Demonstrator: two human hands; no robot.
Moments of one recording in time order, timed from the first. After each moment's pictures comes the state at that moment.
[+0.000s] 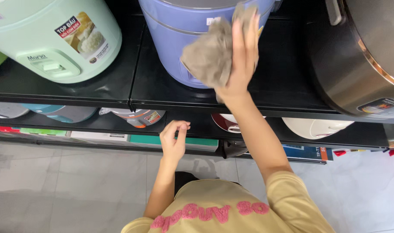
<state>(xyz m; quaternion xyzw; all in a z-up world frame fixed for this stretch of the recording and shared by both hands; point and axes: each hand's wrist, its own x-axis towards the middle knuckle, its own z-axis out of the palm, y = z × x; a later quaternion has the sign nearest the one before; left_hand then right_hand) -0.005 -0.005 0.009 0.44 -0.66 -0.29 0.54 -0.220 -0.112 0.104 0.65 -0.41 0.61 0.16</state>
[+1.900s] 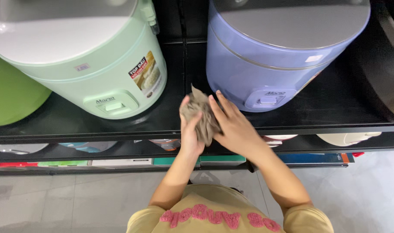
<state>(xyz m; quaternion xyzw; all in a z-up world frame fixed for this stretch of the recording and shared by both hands) 0.102 -0.155 0.029 0.17 -0.23 -0.77 0.58 -0.040 -0.105 0.120 0.79 -0.55 0.27 -0.02</state>
